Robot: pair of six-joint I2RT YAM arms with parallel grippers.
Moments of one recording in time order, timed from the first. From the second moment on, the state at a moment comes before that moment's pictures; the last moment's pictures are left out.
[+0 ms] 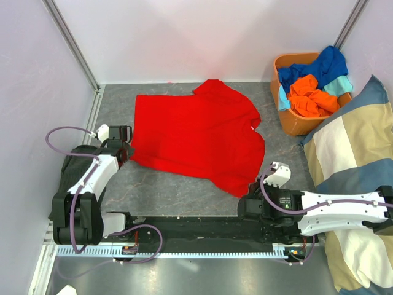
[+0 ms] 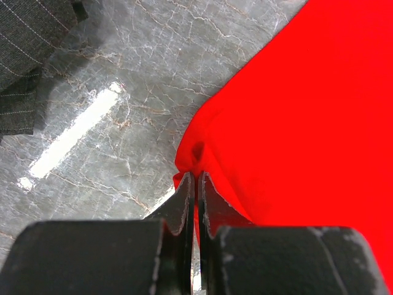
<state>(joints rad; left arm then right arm) -0.02 1.25 0.72 -0.37 -0.35 -0.79 1.49 0.92 0.74 -1.17 0.97 1.77</state>
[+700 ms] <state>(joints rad) -0.02 1.28 0.76 -0.38 -0.33 -0.79 1.03 1.04 0.93 -0.87 1.05 1.15</state>
